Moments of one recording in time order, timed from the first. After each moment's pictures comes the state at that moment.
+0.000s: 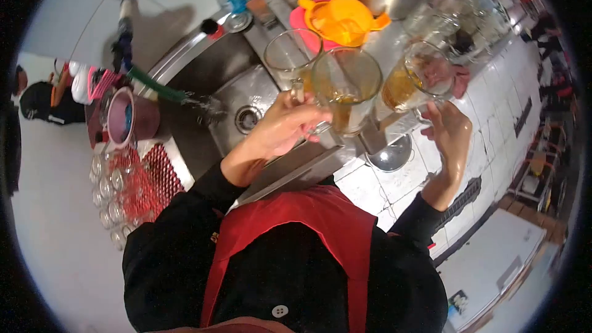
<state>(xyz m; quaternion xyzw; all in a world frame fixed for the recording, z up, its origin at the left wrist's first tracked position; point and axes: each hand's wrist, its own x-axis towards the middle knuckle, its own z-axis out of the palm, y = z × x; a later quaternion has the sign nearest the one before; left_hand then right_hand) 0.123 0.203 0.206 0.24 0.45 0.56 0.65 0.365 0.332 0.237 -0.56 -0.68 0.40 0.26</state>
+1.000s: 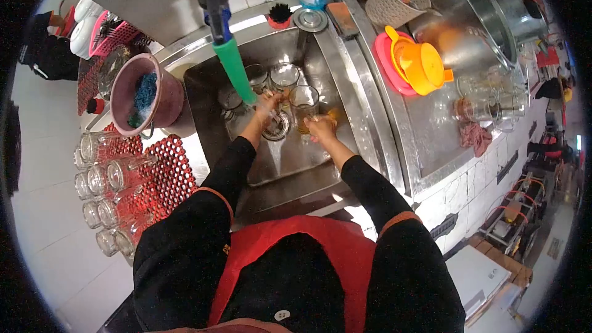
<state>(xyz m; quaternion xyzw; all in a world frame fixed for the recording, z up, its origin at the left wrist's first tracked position) -0.094 0.151 -0.101 0.04 0.63 0.66 0.40 0.064 0.233 -0.029 -0.54 -0.65 0.52 -0.07</state>
